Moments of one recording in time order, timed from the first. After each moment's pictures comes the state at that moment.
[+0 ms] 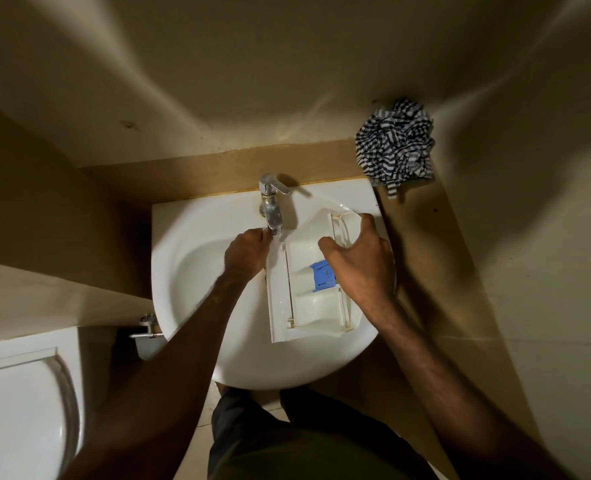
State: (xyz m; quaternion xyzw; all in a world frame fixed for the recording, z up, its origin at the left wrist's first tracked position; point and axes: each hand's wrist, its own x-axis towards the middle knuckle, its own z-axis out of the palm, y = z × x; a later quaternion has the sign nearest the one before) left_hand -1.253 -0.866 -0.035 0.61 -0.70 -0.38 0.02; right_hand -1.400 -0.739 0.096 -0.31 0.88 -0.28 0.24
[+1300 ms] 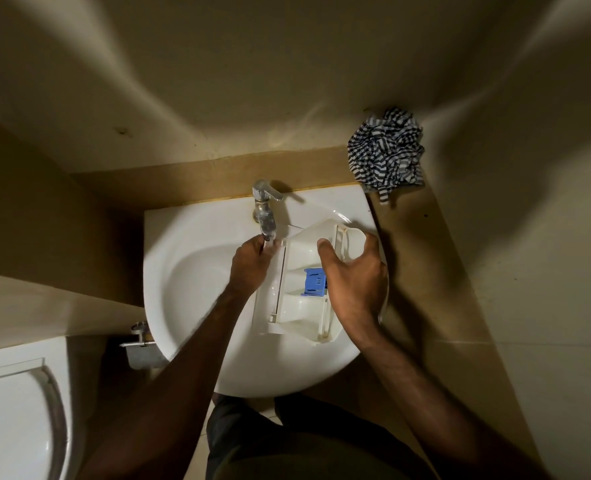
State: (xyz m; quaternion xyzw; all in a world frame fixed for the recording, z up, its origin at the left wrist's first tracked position) left_hand -1.262 -0.849 -0.057 0.57 -0.65 -0.48 0.16; right_hand -1.384 -0.726 0.087 -0.20 0.89 -0.38 0.17
